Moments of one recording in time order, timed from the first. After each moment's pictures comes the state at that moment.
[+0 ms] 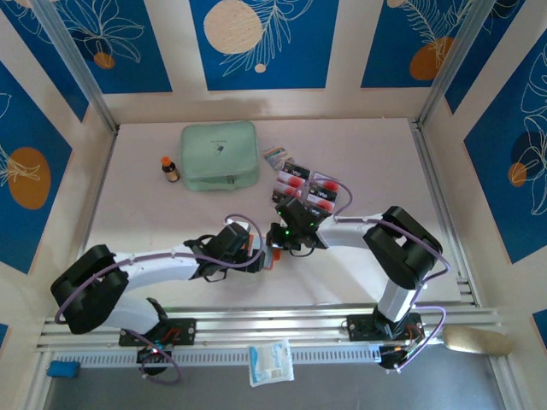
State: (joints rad) left arm -0.88 1.37 0.57 -0.20 -0.12 -0.60; right arm 0.78 1.73 0.84 -0.07 -0.25 0.87
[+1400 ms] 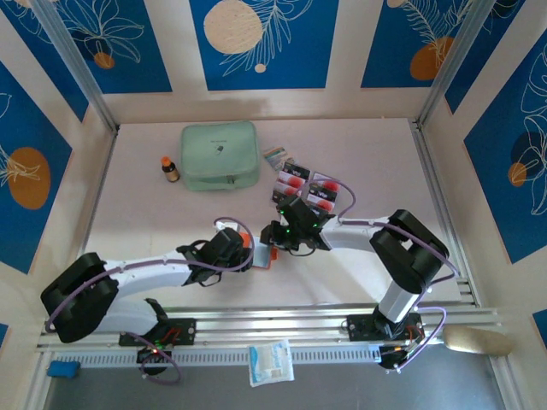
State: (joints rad) left arm -0.88 1.30 0.50 -0.19 -0.22 -0.68; right arm 0.78 1.68 0.81 -0.02 -0.31 0.95
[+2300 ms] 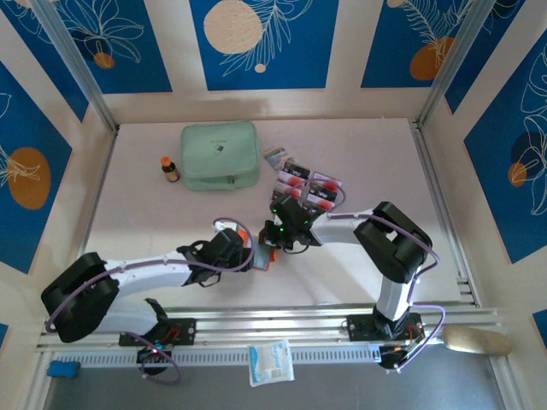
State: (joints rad) left arm -0.88 1.30 0.50 -0.19 -0.26 -0.68; right arm 0.78 1.80 0.89 -0.02 -0.34 0.95
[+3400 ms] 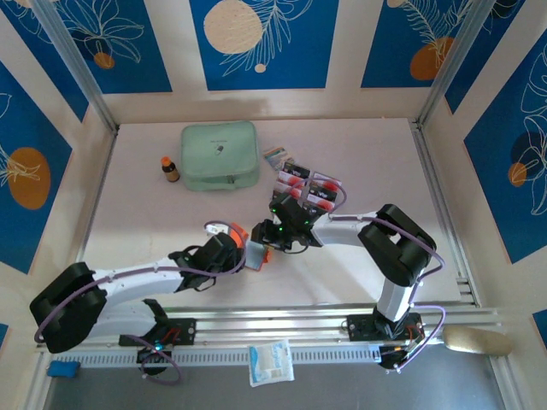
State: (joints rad) left arm -0.88 1.20 0.43 -0.18 -0.30 -0.73; right arm 0.80 1.77 0.89 -0.02 -0.33 0.99
